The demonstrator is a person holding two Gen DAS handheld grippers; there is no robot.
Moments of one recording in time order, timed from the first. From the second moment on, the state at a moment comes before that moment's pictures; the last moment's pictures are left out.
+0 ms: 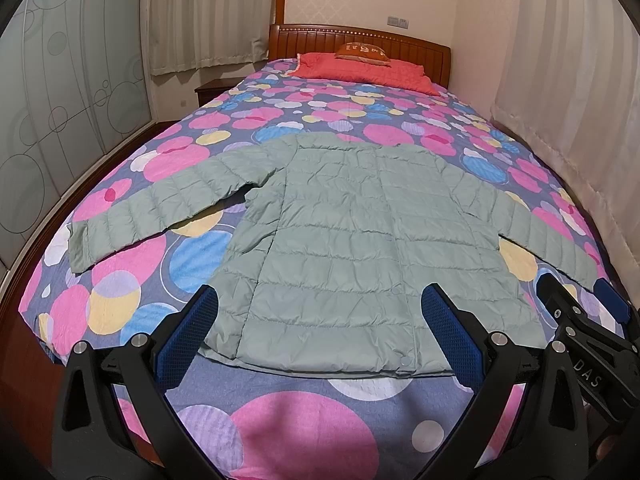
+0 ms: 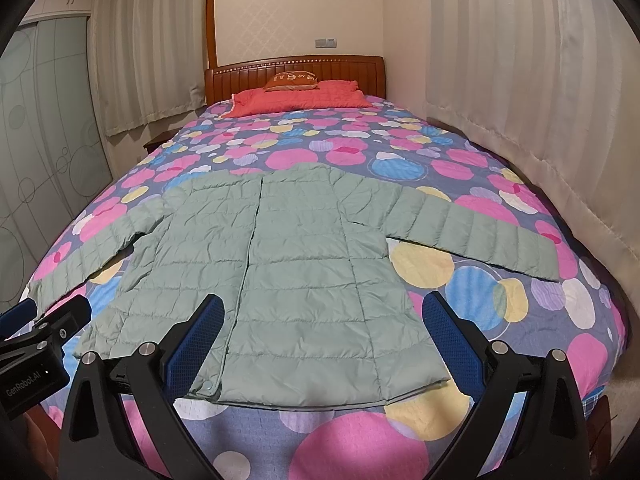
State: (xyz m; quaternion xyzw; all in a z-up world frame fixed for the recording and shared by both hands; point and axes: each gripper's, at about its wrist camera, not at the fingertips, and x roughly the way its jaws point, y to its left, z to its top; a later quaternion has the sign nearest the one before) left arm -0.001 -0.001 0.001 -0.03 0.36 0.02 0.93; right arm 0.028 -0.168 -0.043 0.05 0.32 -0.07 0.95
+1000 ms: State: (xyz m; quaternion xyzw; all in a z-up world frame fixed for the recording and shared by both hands) left arm -0.001 0.004 -0.002 -0.03 0.36 0.02 0.93; right arm 0.028 -0.170 -0.043 0.05 0.32 -0.07 0.94
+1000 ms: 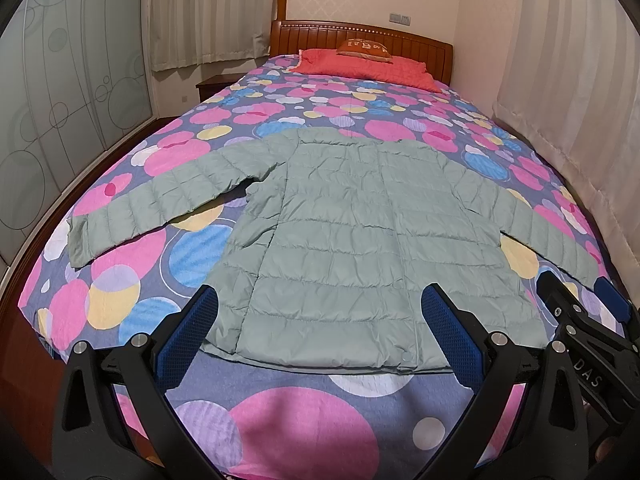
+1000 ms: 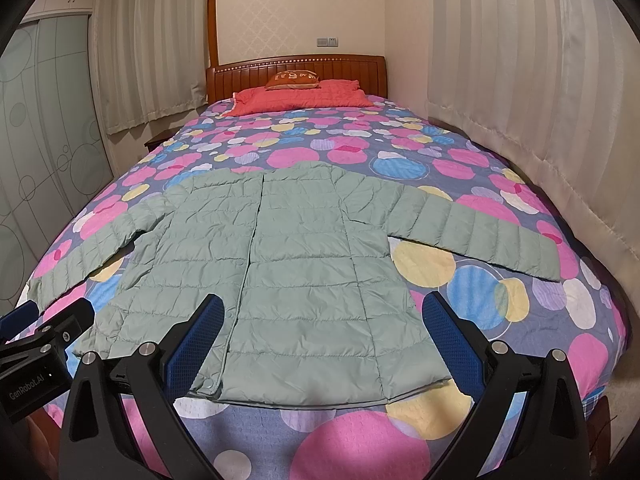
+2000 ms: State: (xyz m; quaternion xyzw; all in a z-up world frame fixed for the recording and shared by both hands) left arm -0.002 0.008 -0.025 -0.04 0.38 0.02 0.93; right arm 0.032 -0.167 -0.051 0.05 0.32 -0.07 0.94
